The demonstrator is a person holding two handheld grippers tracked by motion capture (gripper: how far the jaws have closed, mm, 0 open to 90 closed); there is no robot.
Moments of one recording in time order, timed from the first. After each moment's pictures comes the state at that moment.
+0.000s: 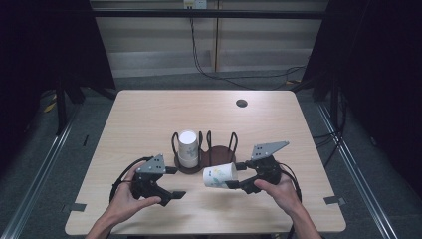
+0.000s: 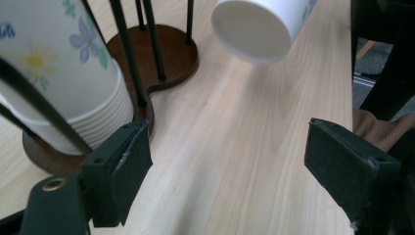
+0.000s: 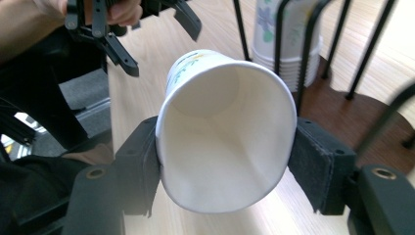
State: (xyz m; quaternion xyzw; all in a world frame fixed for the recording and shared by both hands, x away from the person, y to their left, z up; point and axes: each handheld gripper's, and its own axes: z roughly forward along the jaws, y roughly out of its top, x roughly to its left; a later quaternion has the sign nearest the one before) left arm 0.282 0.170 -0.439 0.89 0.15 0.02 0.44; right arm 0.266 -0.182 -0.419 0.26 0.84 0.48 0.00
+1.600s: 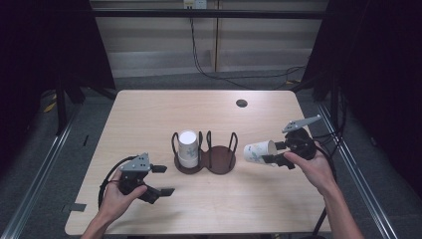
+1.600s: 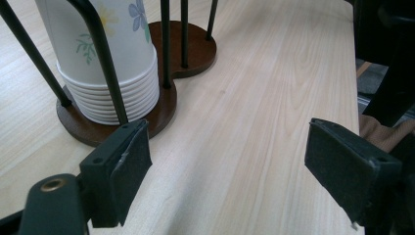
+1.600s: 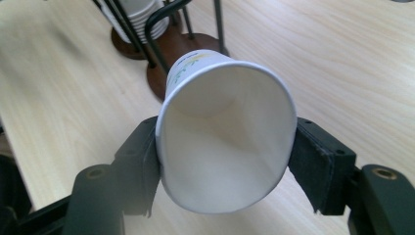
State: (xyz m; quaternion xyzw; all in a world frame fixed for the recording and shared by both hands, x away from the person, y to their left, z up) left arm 0.289 0.203 -0.449 0.87 0.17 0.02 0.46; right arm 0.306 -0.267 -0.385 0.40 0.84 0.35 0.07
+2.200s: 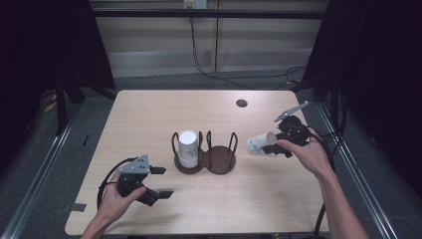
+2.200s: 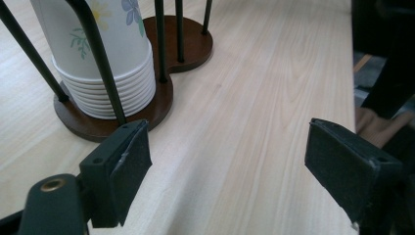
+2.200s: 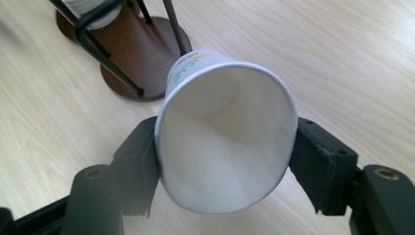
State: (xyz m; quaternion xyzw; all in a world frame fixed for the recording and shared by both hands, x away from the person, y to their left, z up) left arm 0.282 0.203 -0.446 0.88 0.15 0.01 0.46; right arm 0.340 -0.257 -0.377 0.42 0.87 0.26 0.08
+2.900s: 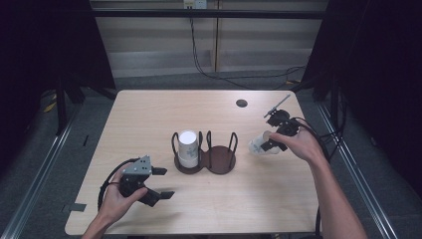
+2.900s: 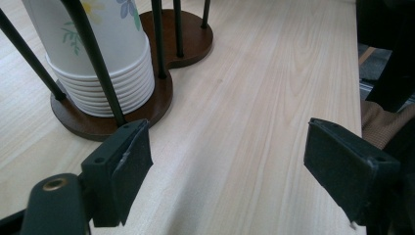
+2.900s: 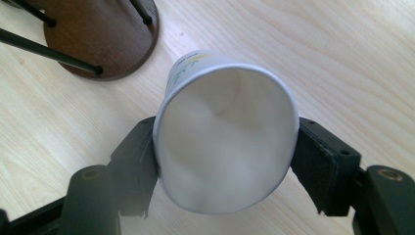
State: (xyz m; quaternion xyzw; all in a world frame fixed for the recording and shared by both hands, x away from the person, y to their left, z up) left arm 0.285 0.202 -0.449 0.88 0.16 0.02 0.46; right arm 0.378 -0.245 -0.386 0.43 0.89 0.15 0.05
